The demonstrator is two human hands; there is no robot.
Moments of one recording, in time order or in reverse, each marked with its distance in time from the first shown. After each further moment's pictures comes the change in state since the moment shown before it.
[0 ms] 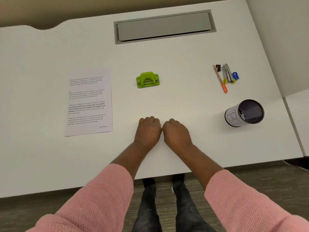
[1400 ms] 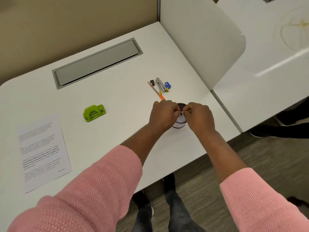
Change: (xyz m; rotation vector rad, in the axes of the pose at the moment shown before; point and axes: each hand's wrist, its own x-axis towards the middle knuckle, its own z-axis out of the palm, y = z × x) left_hand 0.134 0.253 -0.067 -0.264 -0.138 0.271; right_hand -0.062 0.212 -0.164 0.300 0.376 0.561
